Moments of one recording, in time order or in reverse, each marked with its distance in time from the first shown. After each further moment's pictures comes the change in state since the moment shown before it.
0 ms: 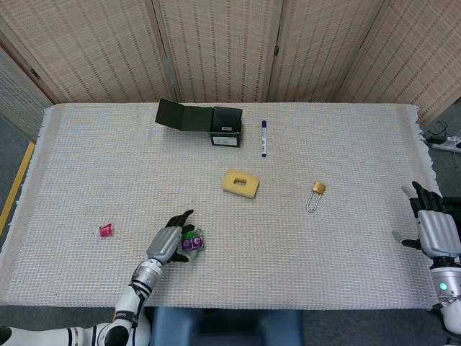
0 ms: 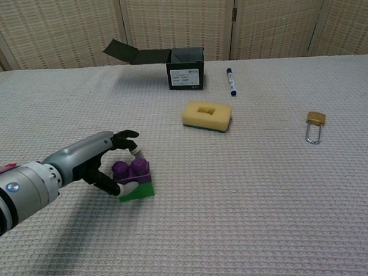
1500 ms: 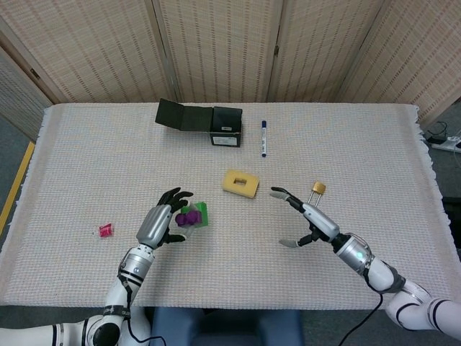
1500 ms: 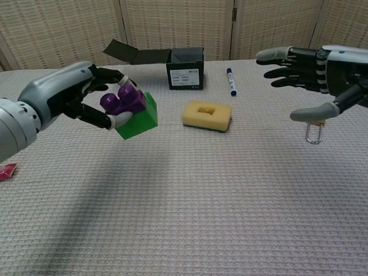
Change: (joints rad) left arm -0.010 0.112 -0.107 -0.175 0.074 0.111 -0.099; right arm 0.419 -0.236 -0.121 0.189 -0.484 -0.091 1.108
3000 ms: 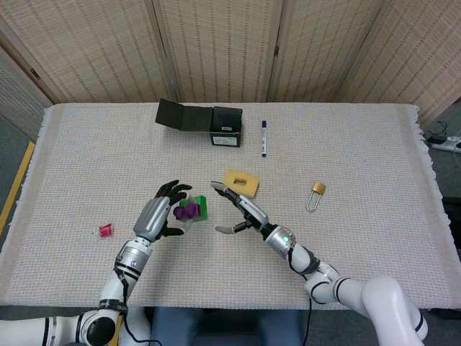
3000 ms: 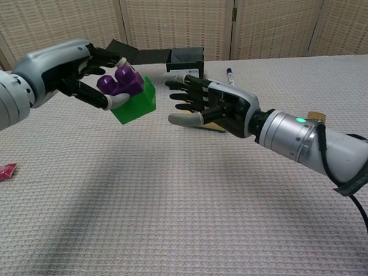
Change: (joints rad) left arm -0.074 0.085 -0.011 -0.098 -0.119 0.027 0.061; right arm 0.264 -0.560 0.068 0.493 0.144 -0.089 0.365
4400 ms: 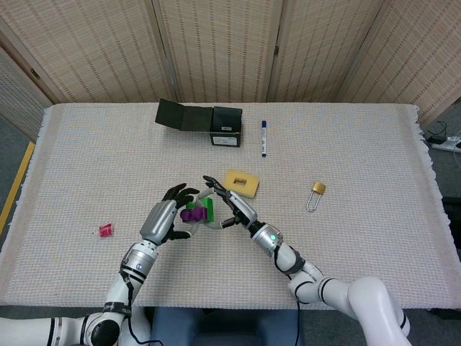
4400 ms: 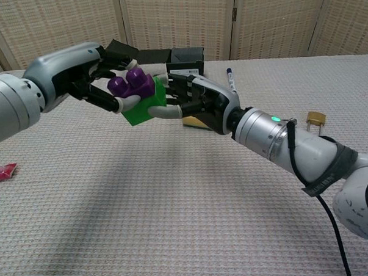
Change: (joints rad) left arm -0.019 -0.024 0.016 -0.008 -0.001 0.007 -0.021; right arm 0.044 -0.080 0.068 0.029 0.094 -0.025 -0.056
